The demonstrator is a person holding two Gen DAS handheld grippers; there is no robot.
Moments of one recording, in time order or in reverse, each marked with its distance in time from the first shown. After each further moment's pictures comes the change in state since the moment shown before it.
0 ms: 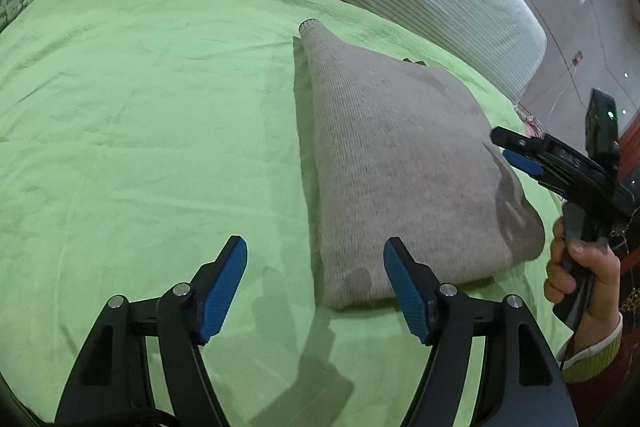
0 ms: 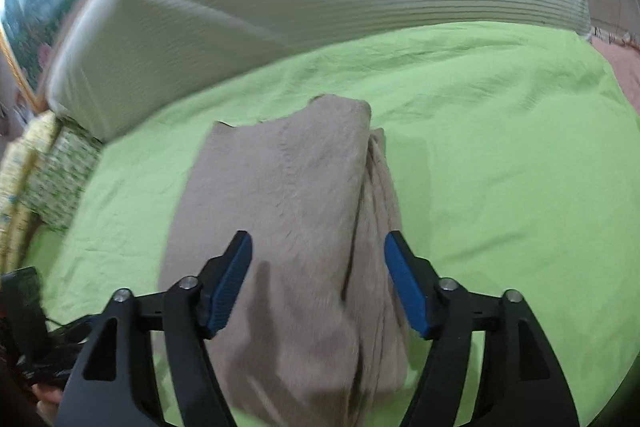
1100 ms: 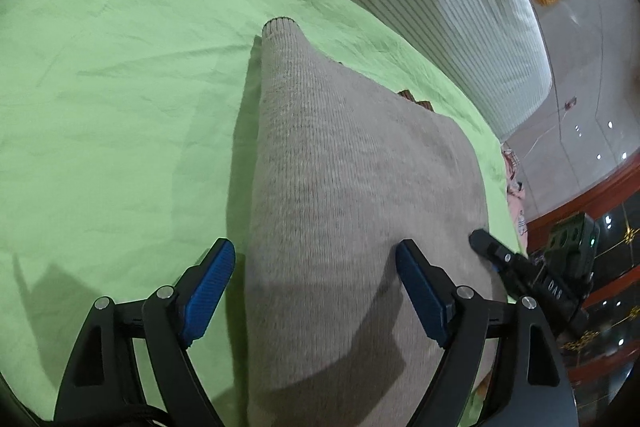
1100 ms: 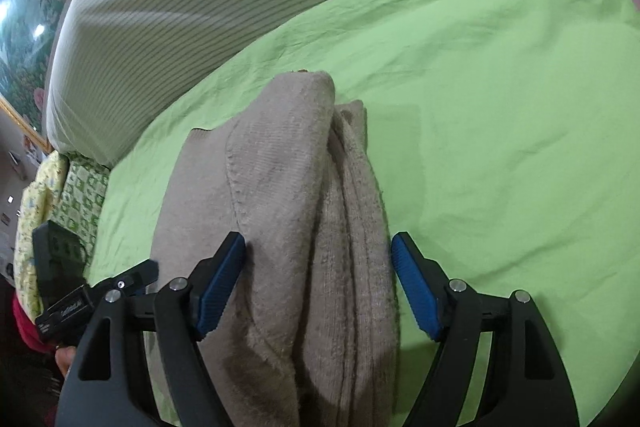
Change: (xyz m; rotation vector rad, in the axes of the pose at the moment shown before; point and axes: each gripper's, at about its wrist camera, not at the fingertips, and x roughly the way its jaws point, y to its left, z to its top) left arm 0.094 -0.008 0.087 -0.160 0.075 -0.174; right arm 0.044 -0.049 0.005 0.179 0.065 0.189
